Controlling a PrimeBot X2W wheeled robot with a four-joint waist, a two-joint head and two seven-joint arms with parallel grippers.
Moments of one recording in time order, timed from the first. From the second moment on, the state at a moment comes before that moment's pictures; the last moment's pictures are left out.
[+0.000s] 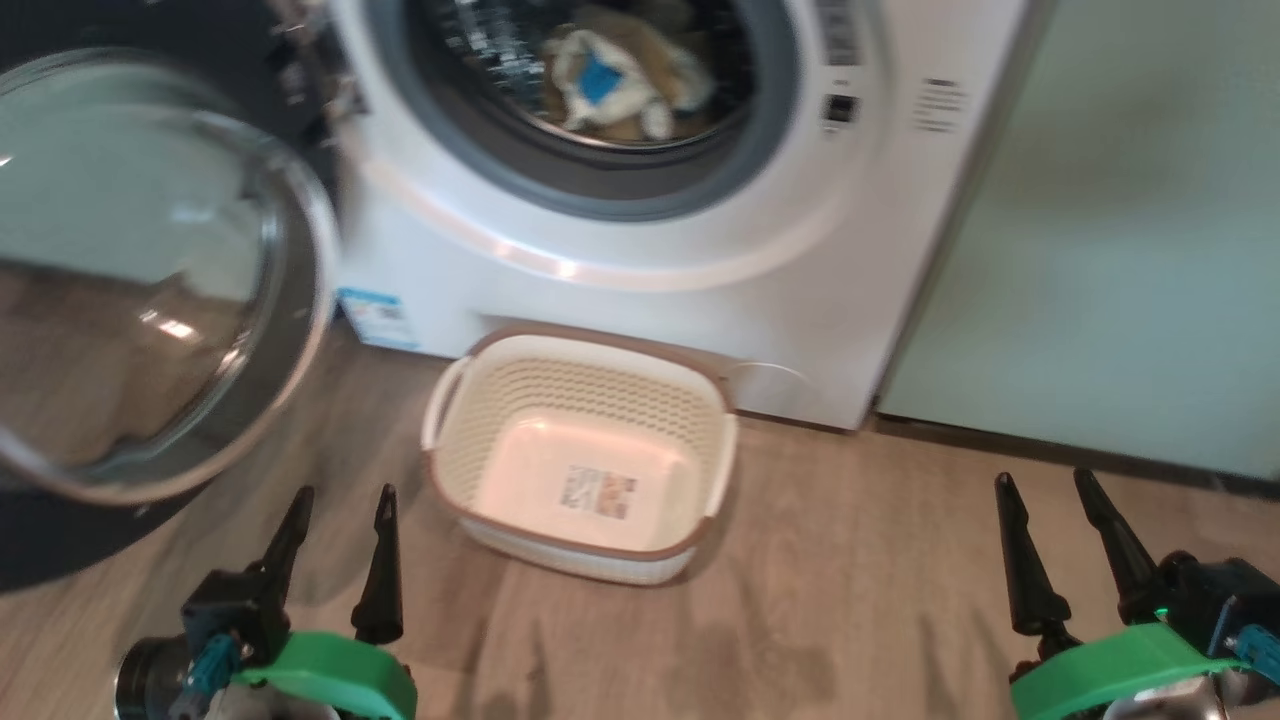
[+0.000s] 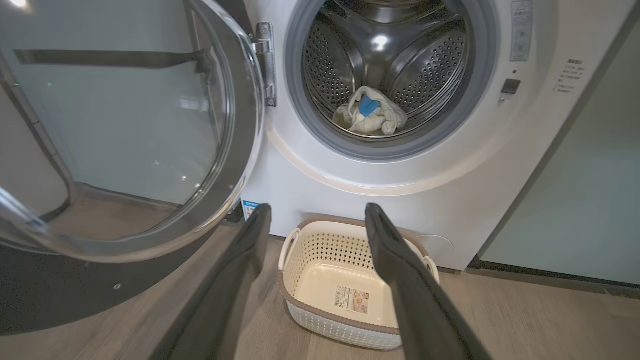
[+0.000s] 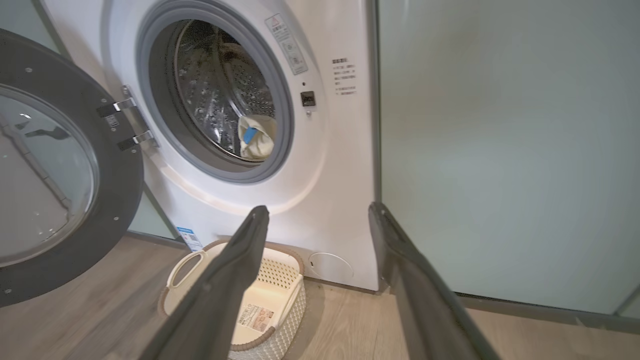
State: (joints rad) left arm 0.12 0.36 -0.26 -0.14 -0.43 0.42 -0.20; right arm 0.04 -0.08 0.14 0.05 0.24 0.13 -0.17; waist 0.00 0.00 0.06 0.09
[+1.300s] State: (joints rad) left arm 0.12 0.34 -0.26 -0.15 -0.48 0.37 -0.24; right arm 0.06 -0.08 0.16 0.04 0.24 0.13 -0.15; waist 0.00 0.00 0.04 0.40
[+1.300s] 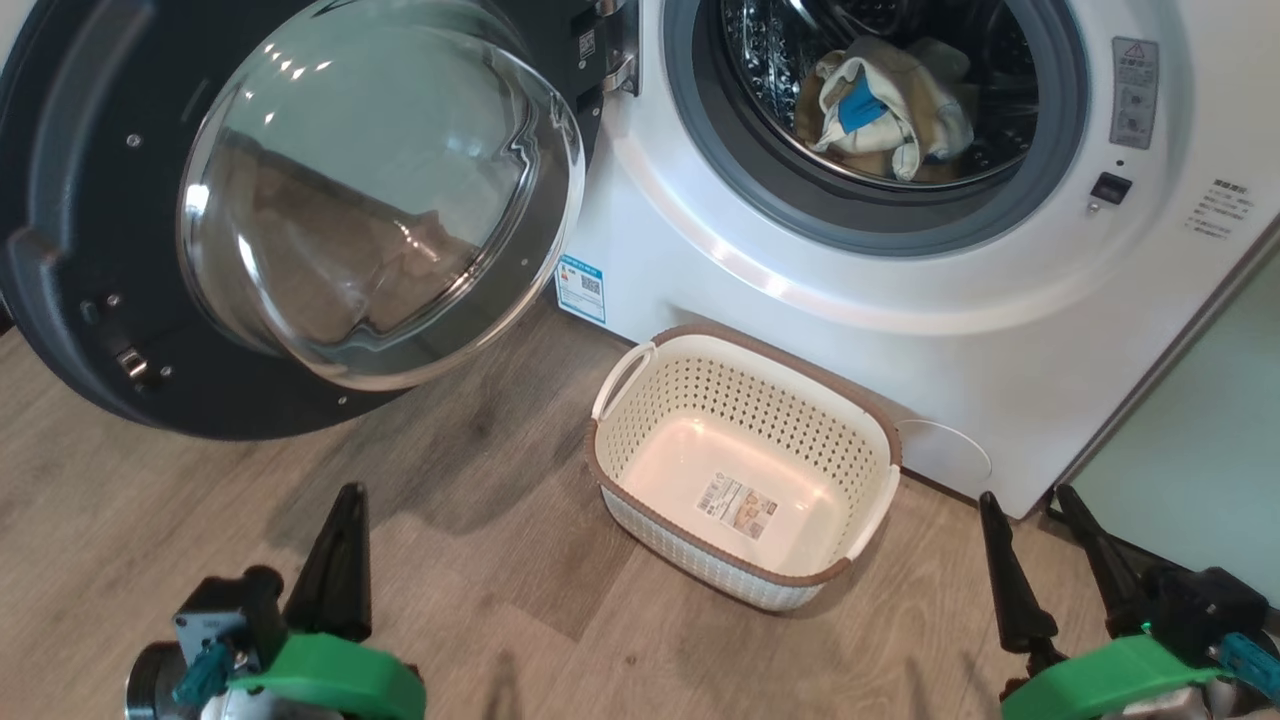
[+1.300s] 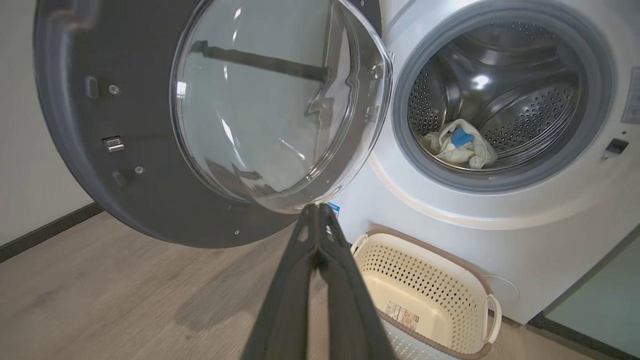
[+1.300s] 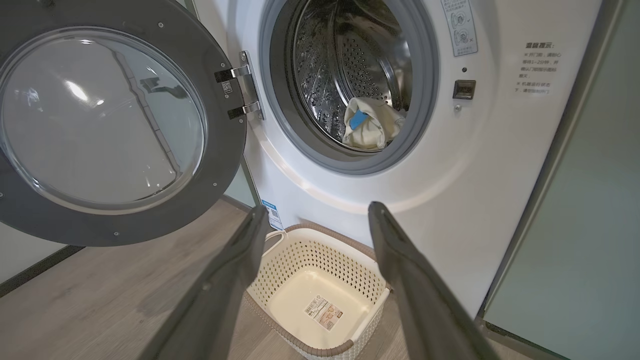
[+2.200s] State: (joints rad) left arm -0.52 0.30 0.34 -0.37 -1.08 -0.06 -0.20; right arm 0.06 -0.08 0.13 0.02 0.23 0.13 -0.14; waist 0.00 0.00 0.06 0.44
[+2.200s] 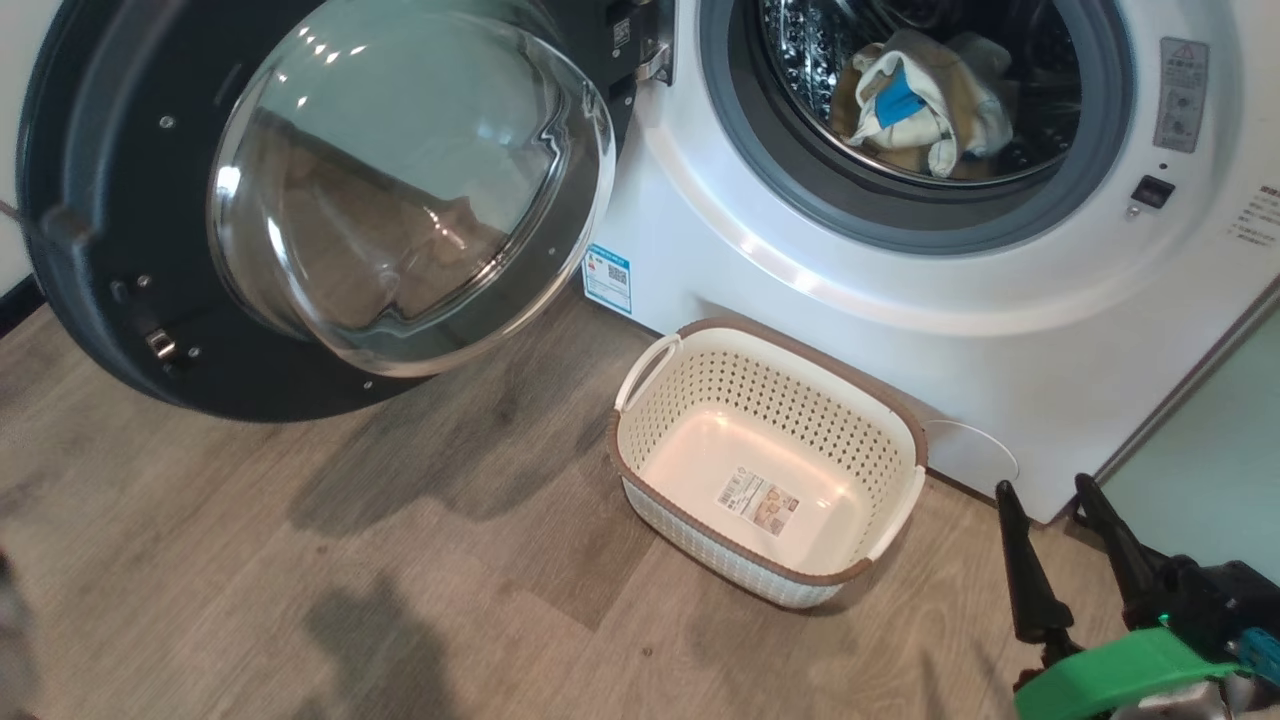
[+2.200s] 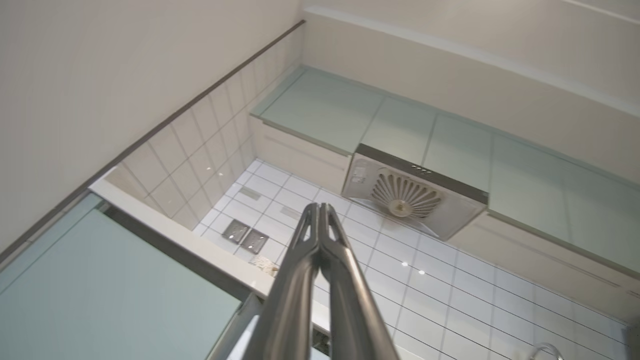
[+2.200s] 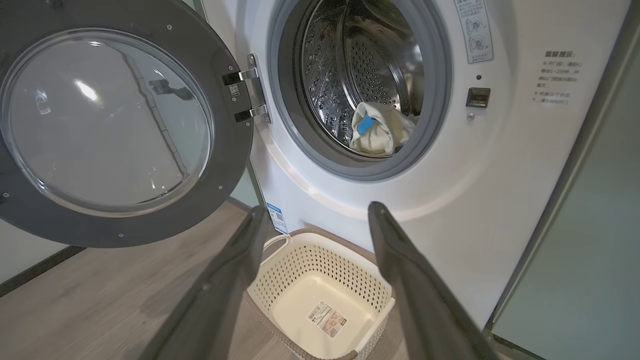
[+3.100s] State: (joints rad) left arm -0.73 0.52 0.52 0.76 -1.38 -0.08 0.09; right arm 0.06 -0.12 0.15 0.00 0.23 0.13 -0.11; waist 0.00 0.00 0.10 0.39
